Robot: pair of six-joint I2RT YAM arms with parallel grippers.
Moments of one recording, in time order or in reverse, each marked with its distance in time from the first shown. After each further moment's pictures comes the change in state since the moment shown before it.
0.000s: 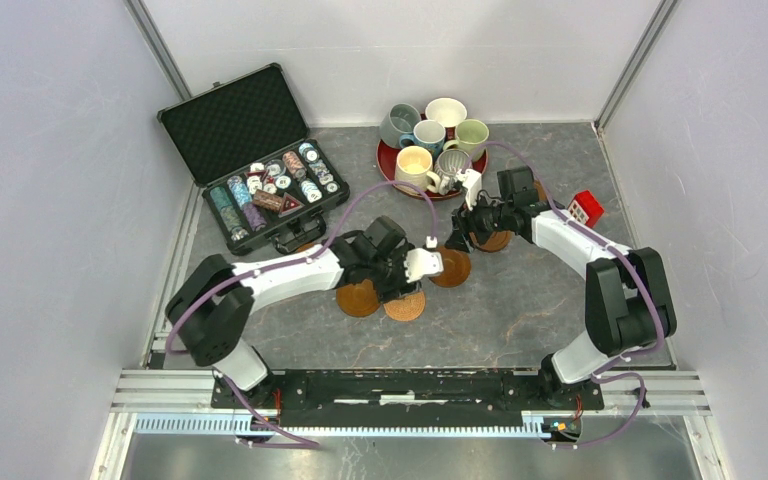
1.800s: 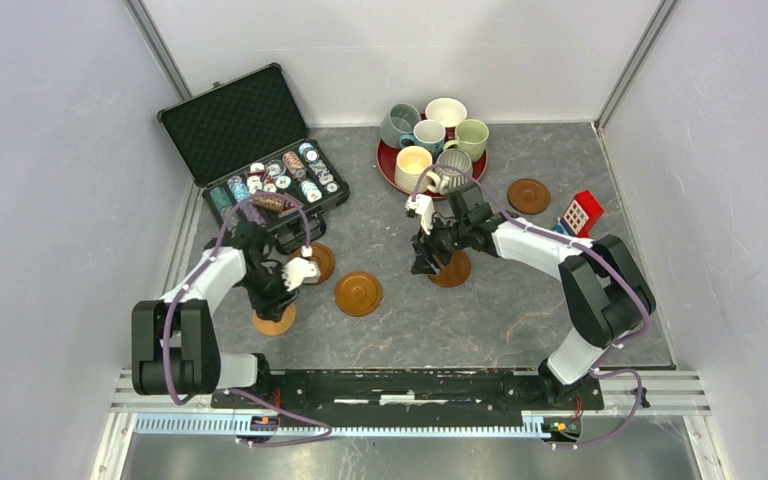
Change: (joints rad) left arm 0.933 -0.245 -0.259 -0.601 0.027 0.621; right arm 0.293 0.093 0.001 0.085 0.050 0.041
